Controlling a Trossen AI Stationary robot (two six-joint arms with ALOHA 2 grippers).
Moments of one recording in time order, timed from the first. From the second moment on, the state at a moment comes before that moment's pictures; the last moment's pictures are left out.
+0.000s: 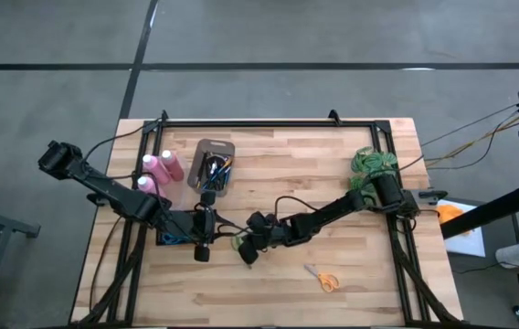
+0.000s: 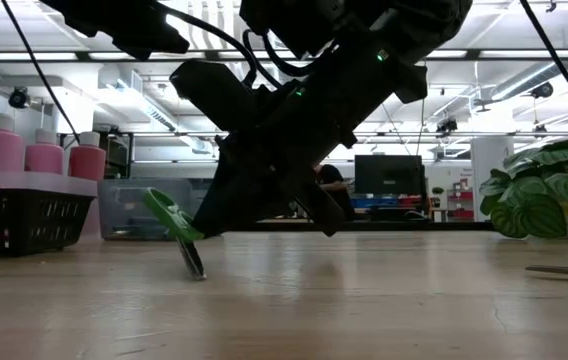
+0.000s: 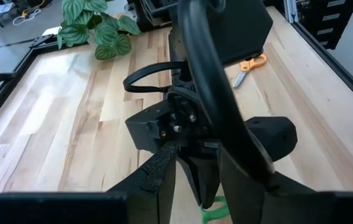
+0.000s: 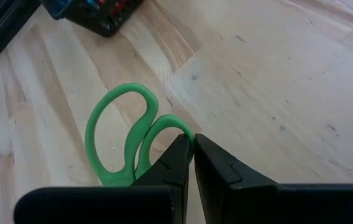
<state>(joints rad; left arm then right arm) -0.46 1.19 0.71 -0.08 -0.41 -0.05 0.26 2.16 1.32 0.08 0.27 0.99</state>
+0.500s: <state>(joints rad) -0.46 1.19 0.71 -0.08 -0.41 -0.05 0.26 2.16 1.32 0.08 0.26 0.99</state>
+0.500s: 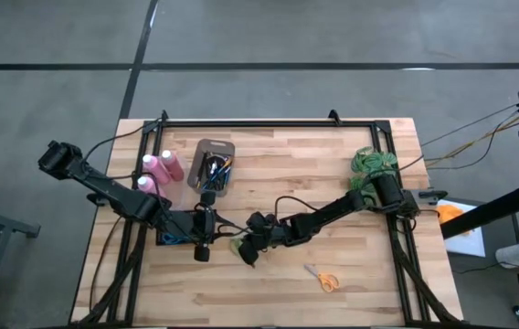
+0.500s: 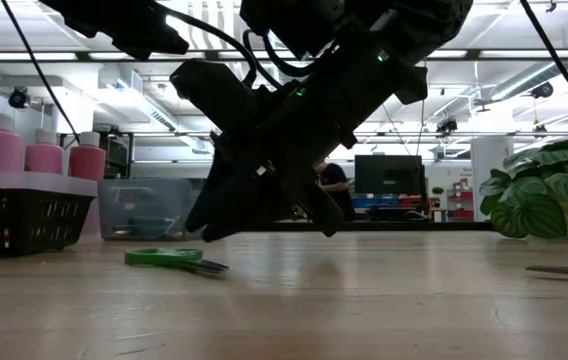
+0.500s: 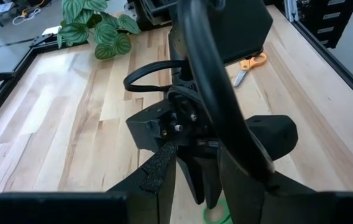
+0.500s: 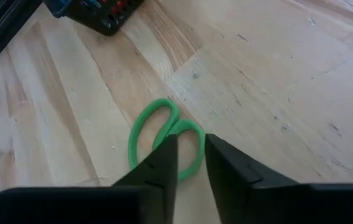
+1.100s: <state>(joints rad) -0.46 1.19 0.71 -0.08 -0.41 -0.05 0.30 2.14 1.31 0.15 0.27 0.79</state>
